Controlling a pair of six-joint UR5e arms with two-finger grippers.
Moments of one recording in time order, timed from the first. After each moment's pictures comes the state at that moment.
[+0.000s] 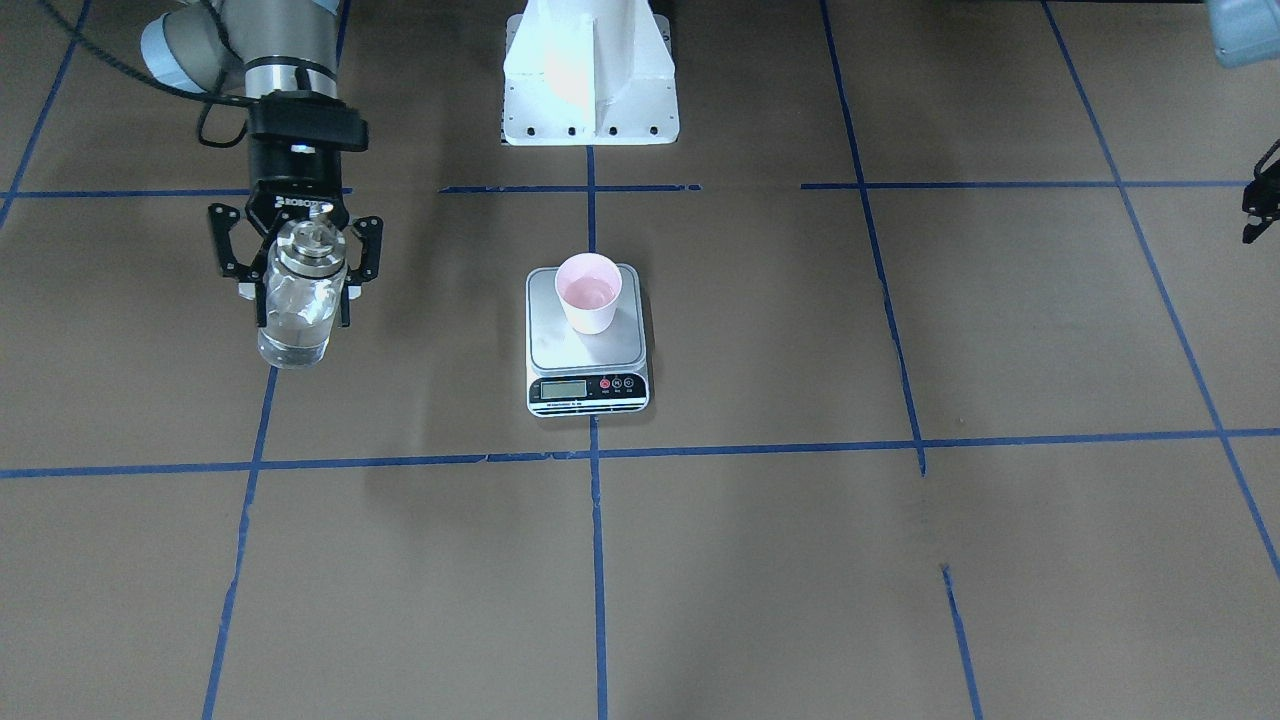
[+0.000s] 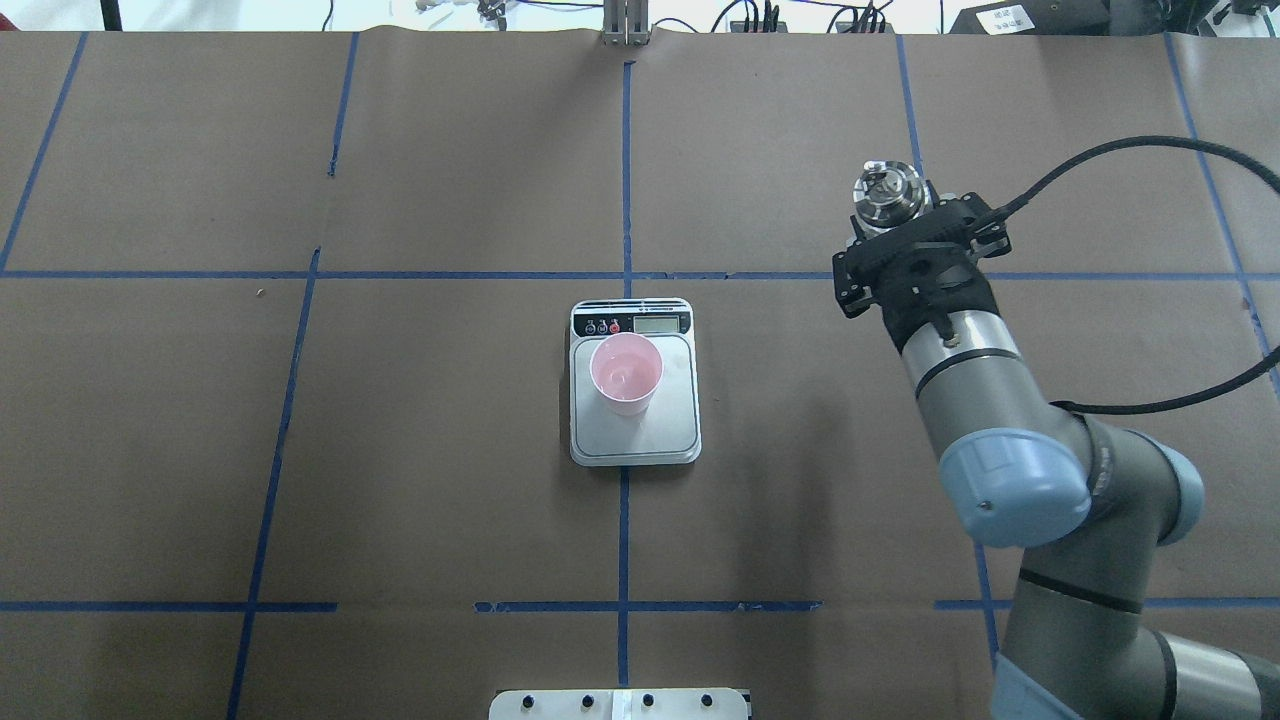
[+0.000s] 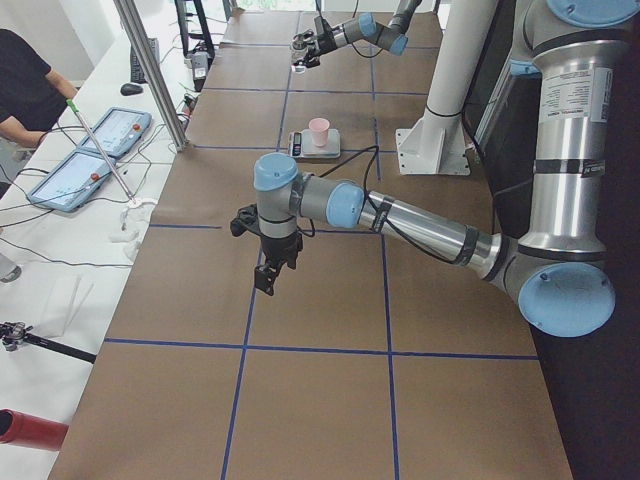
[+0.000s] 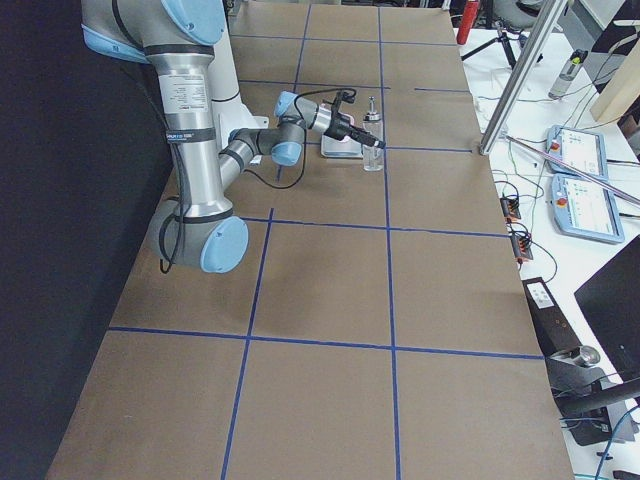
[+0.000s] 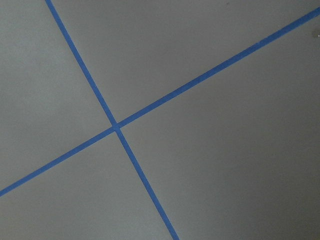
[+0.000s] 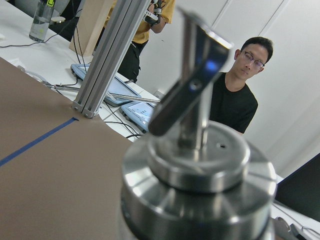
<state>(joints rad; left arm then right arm) -1.41 -1.55 -1.86 -1.50 -2.19 0.22 0.38 -1.35 1.99 -1.12 0.68 0.56</state>
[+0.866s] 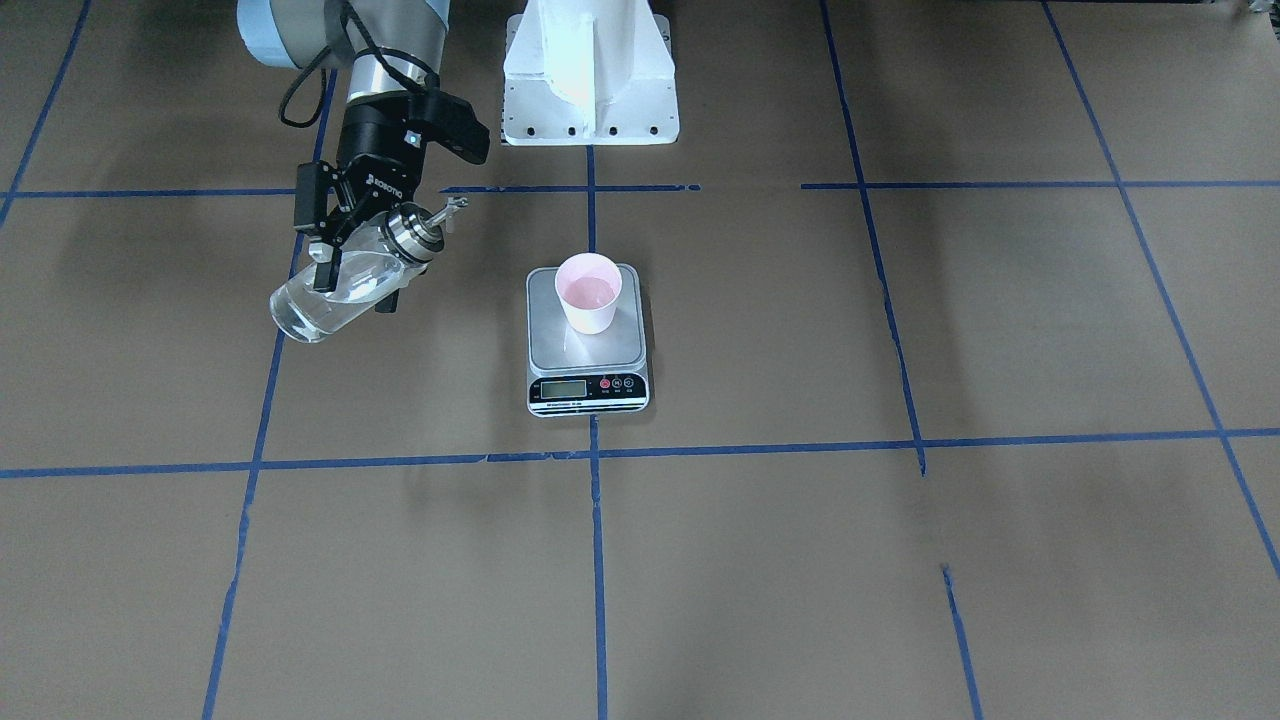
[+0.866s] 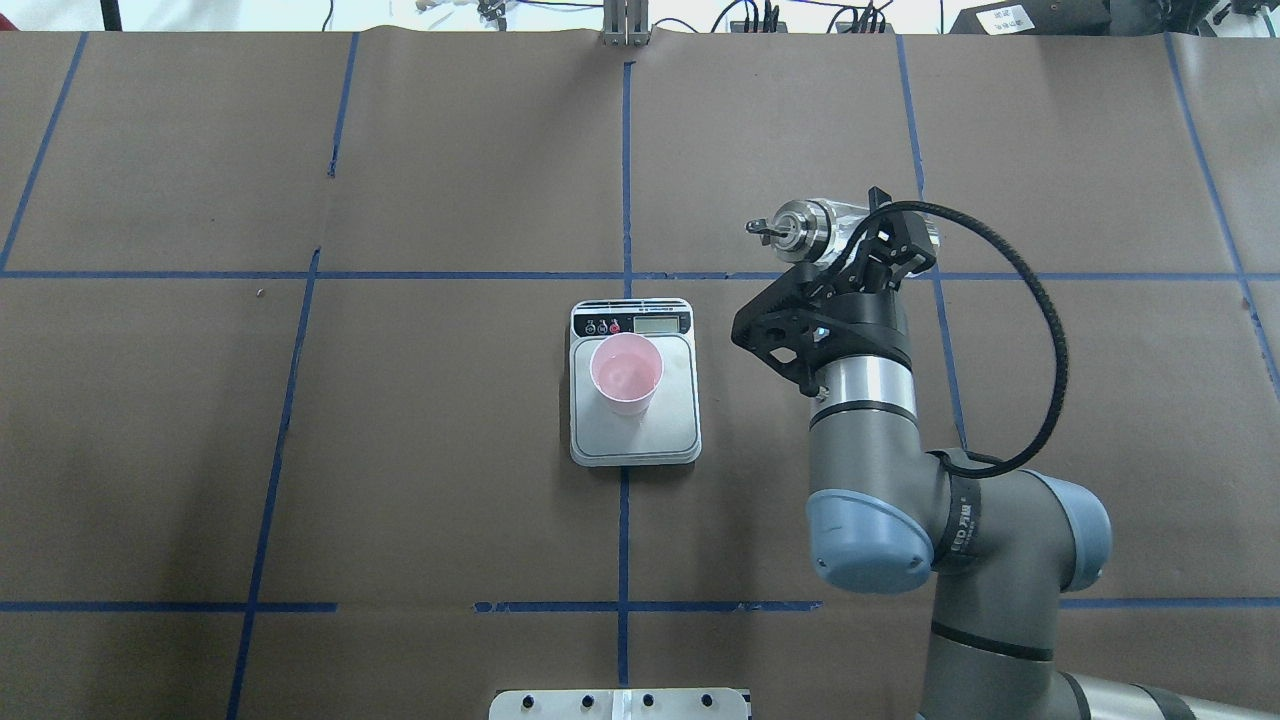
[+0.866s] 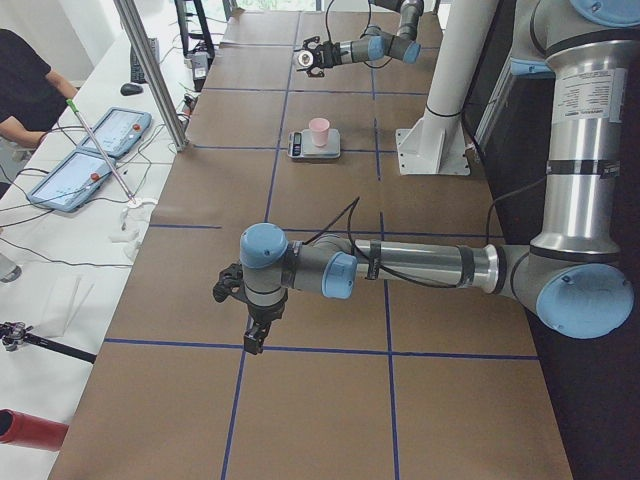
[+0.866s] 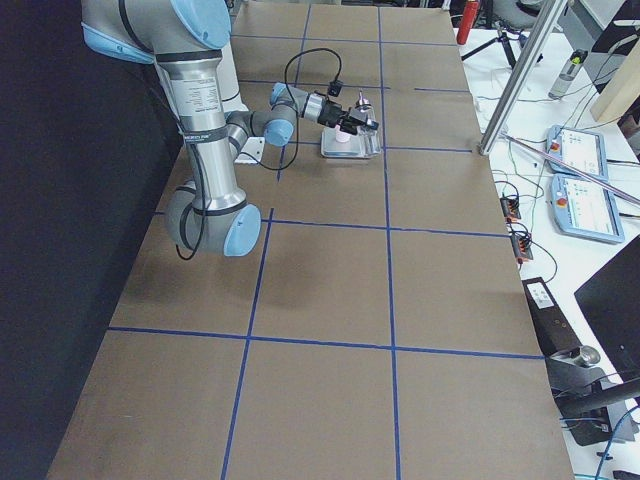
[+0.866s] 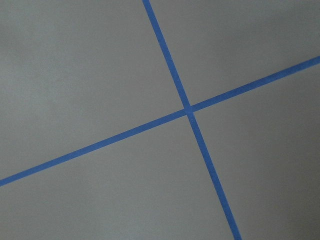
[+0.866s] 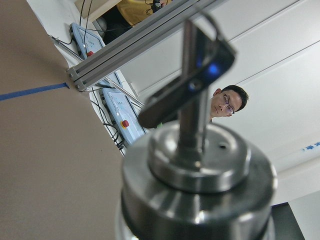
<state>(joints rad) -1.51 -1.55 -1.63 -1.71 -2.23 0.19 0.29 -1.21 1.94 -1.45 0.43 0.36</state>
